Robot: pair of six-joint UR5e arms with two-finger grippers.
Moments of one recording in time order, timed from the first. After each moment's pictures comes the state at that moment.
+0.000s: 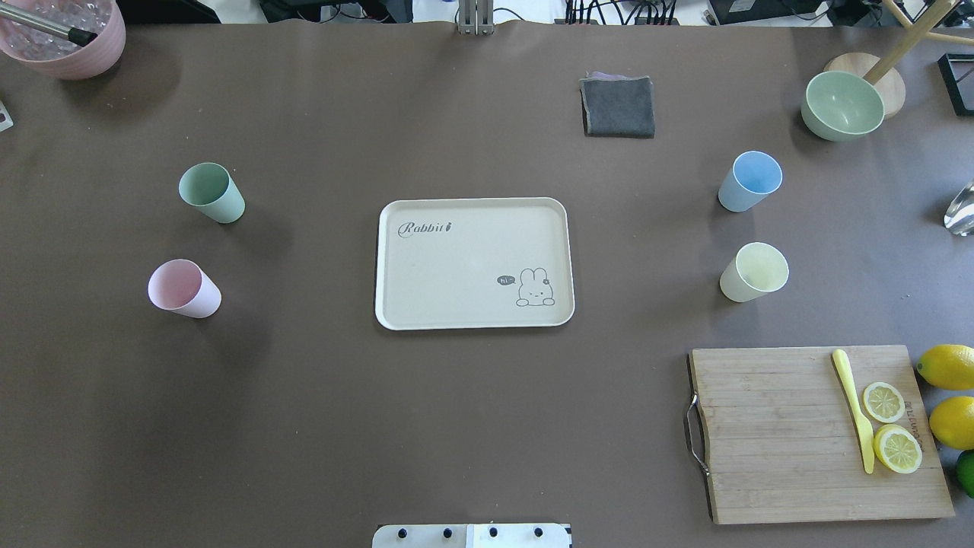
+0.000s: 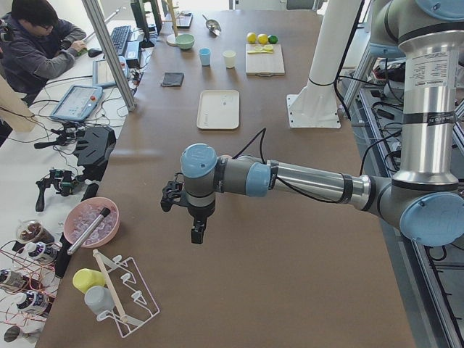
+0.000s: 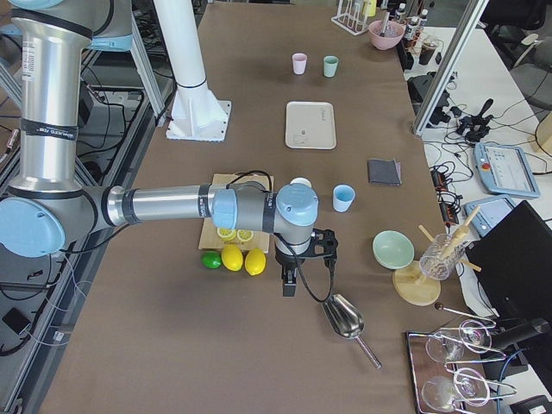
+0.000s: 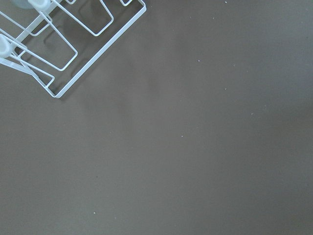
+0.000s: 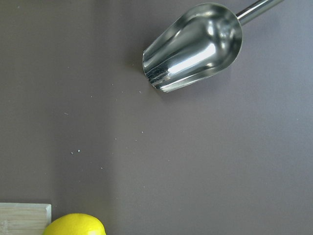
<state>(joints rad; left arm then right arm) -1.55 -1.51 -1.79 -1.54 -2.28 0.00 1.58 -1.70 1.81 -1.71 2.29 -0.06</state>
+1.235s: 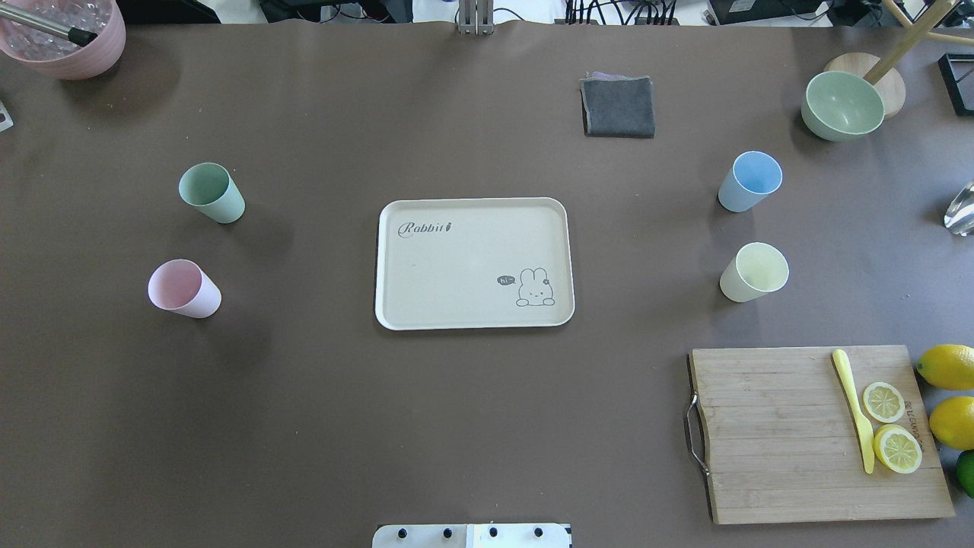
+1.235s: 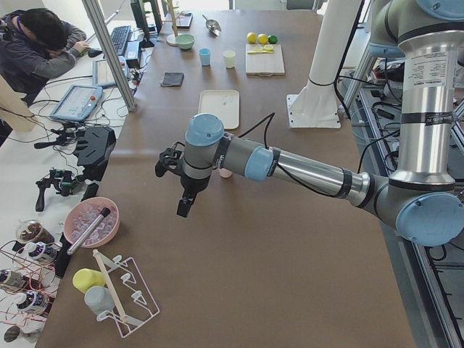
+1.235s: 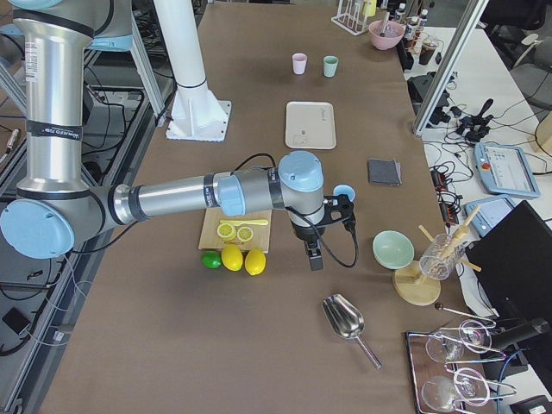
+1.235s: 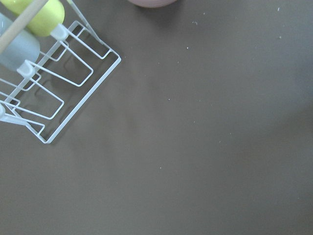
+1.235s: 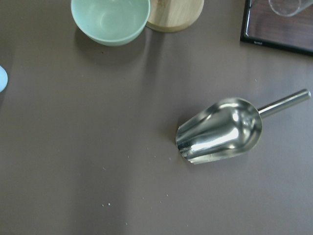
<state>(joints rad) -1.55 -1.55 -1.87 -1.72 -2.26 -0.02 1.58 -1.66 1.87 -1.50 2.30 -0.01</state>
